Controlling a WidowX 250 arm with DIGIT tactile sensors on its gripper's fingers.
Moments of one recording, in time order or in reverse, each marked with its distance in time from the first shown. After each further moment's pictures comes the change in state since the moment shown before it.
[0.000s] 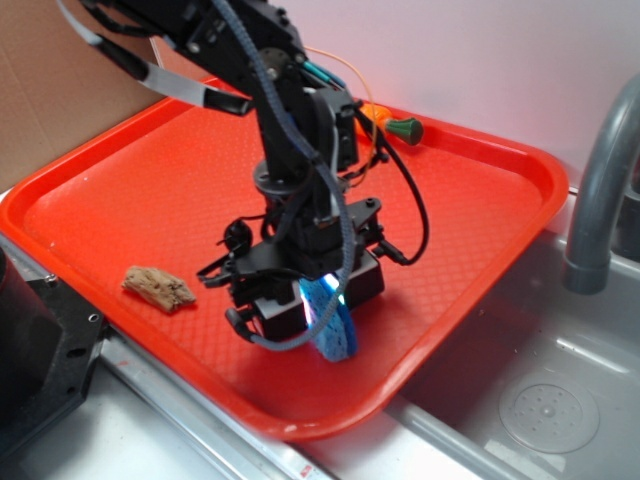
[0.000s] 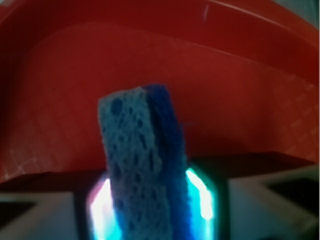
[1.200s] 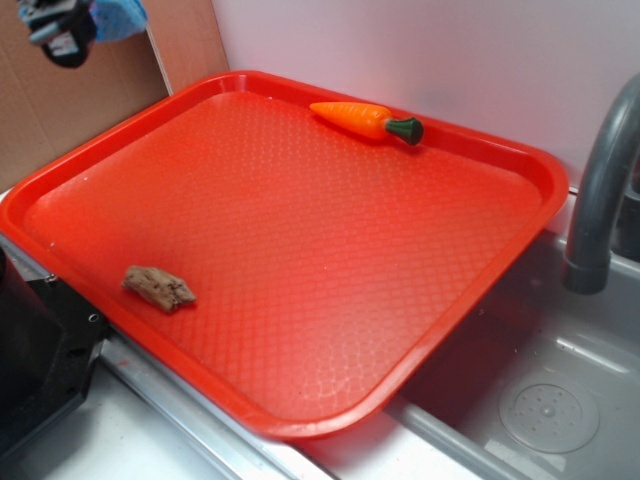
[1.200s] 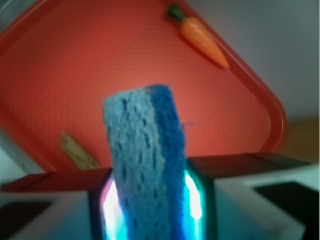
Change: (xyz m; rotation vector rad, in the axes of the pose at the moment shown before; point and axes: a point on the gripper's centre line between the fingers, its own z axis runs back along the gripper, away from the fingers) arm -0.167 -0.049 0.161 0.209 -0.019 1.251
